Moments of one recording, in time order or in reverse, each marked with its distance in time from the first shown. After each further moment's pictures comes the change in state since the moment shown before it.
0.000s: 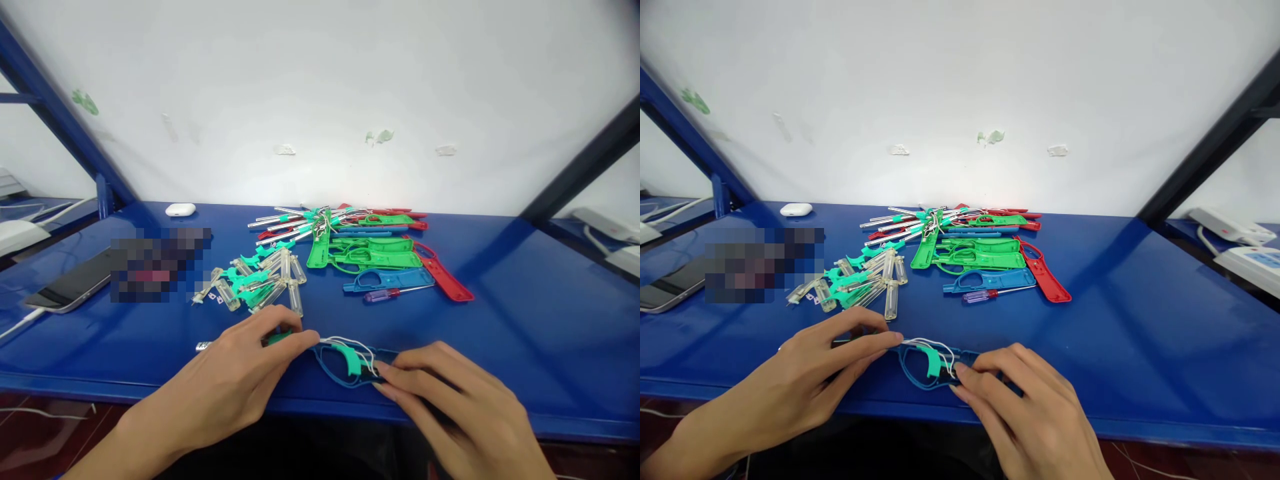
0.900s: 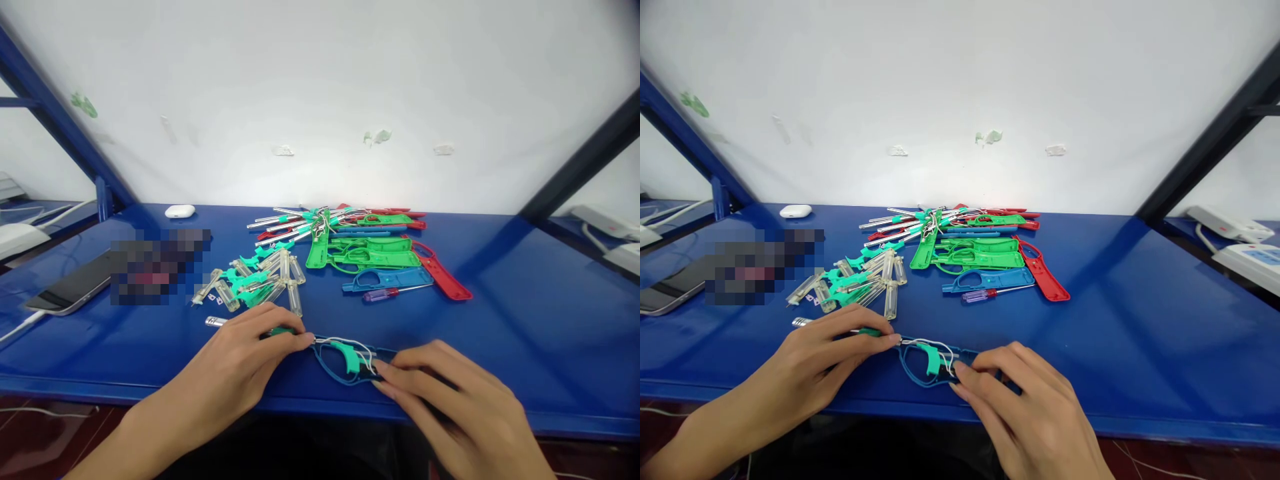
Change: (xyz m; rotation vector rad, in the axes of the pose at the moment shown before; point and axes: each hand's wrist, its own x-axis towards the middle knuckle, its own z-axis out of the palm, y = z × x) left_hand 0.007 -0.007 0.000 -0.127 0.060 0.042; right_hand 0.002 -0.002 0.001 0.018 -0.019 0.013
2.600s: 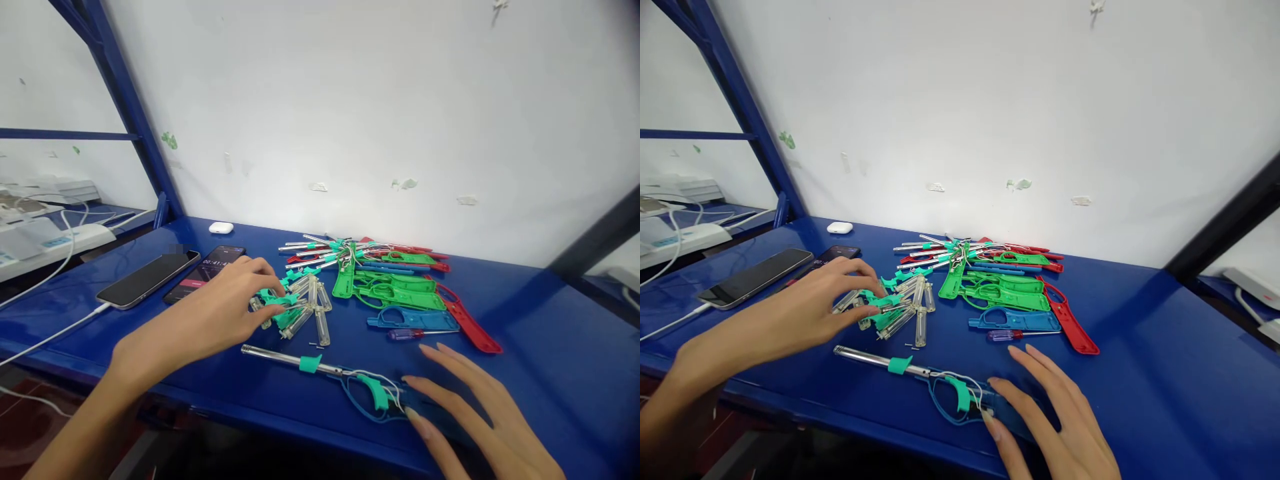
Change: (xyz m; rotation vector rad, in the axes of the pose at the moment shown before) left_hand 0.004 -0.044 -0.077 0.309 -0.104 -0.420; right_hand -0.005 0.012 0.009 -0.283 0.144 -0.009
